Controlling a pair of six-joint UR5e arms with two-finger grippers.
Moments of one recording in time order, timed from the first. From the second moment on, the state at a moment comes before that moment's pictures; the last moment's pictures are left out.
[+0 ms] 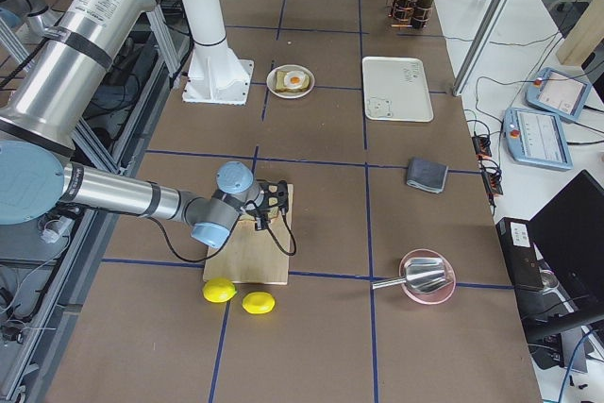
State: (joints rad) left arm -1.59 -1.45 -1.69 -1.56 -2.36 0.12; right arm 0.71 -2.11 1.71 -0.26 2.00 1.04
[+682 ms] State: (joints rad) left arm -1.59 -1.44 -1.69 -1.56 -2.36 0.12; right arm 0.71 -2.13 1.70 -0.18 2.01 1.03
